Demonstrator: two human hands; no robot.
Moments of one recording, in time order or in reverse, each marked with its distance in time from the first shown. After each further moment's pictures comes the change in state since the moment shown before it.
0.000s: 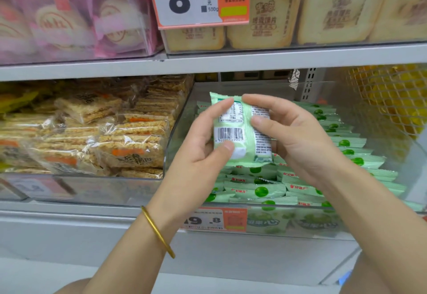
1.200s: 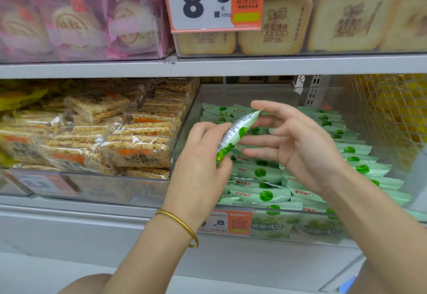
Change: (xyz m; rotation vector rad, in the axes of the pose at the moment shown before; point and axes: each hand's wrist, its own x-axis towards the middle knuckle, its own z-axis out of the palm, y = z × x) left_hand 0.005 -0.018 -0.001 0.731 0.197 0.088; right_hand 0.003 0.005 0.000 0.161 -0.015 0.089
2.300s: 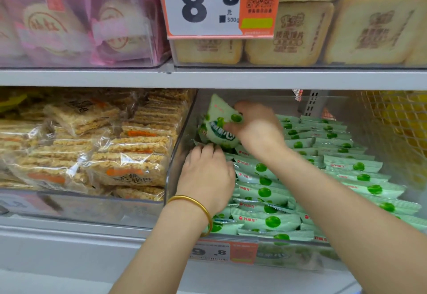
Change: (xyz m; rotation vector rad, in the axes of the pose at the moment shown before) left_hand 0.042 -0.032 0.039 0.441 -0.424 -0.170; right_hand 0.101 0.013 0.023 -1.364 0.272 -0.047
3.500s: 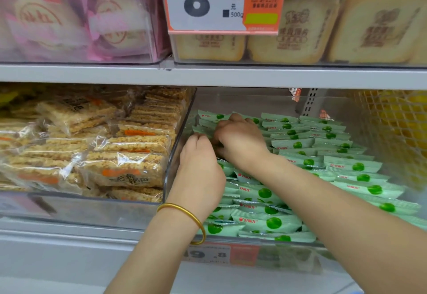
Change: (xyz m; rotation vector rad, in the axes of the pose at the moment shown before) left_hand -0.009 0.000 -0.017 -0.426 0.113 -0.147; right_hand -0.004 0.004 0.035 -0.419 -0.145 -0.391
